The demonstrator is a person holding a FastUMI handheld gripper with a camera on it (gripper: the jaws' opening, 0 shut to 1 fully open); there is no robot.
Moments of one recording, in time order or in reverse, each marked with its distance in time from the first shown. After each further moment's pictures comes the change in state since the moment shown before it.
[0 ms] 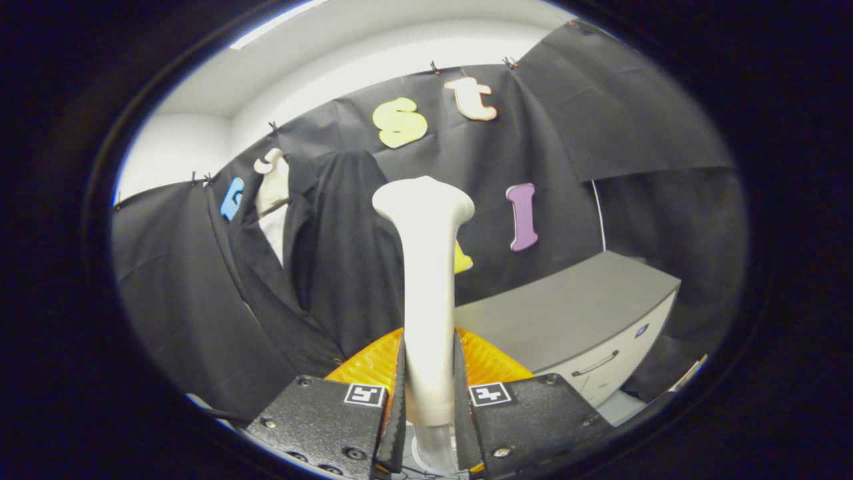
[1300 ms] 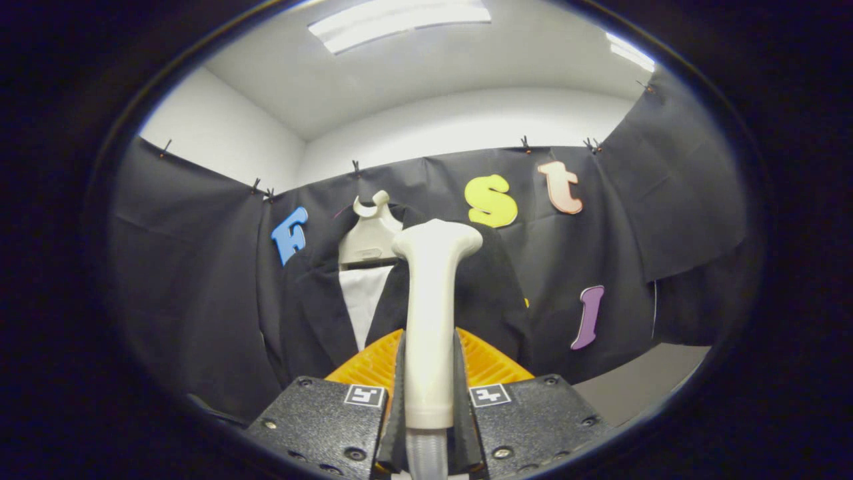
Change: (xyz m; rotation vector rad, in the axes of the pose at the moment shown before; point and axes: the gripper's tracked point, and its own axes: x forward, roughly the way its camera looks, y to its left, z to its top) arm 0.073 0.148 0.041 -0.228 -0.341 0.158
